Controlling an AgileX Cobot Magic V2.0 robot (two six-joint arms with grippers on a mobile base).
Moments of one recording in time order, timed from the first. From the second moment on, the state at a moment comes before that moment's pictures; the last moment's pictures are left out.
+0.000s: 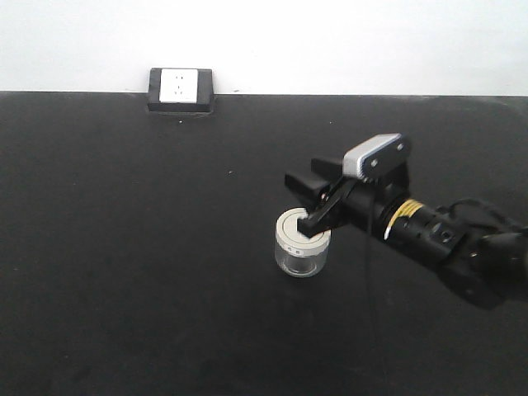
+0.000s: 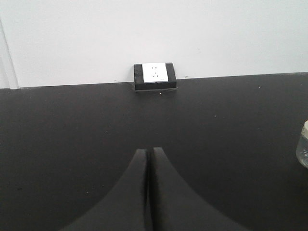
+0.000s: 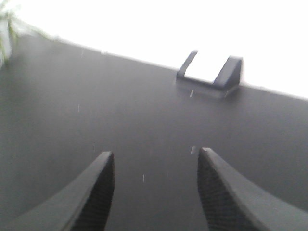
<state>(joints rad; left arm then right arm) -0.06 -0.02 -0.29 -0.05 0.51 0.00 0.29 1.70 -0.76 -0.56 -0.85 0.42</state>
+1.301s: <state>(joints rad) -0.06 -0.02 -0.29 -0.05 0.51 0.00 0.29 0.26 -0.42 -0.49 0.25 0.51</state>
